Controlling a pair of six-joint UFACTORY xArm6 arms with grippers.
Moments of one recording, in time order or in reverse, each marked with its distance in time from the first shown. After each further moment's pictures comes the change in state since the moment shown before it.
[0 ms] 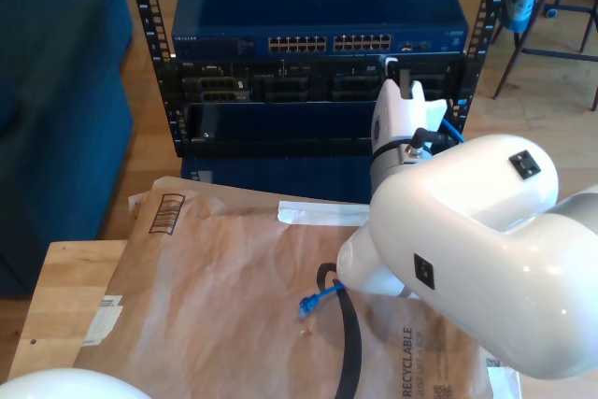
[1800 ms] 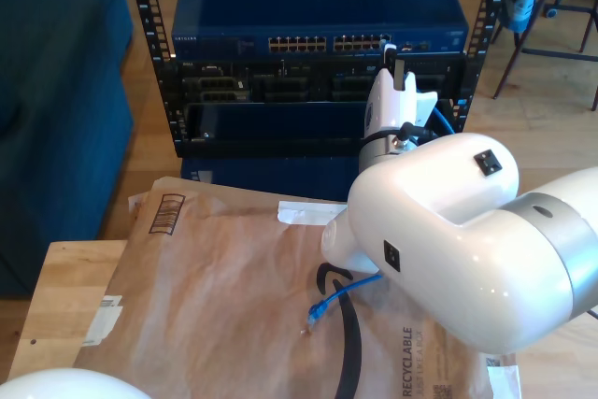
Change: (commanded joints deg) left arm 0.0 0.0 0.0 0.0 0.0 0.0; right arm -1.0 8.8 -11.9 0.4 -2.4 0.1
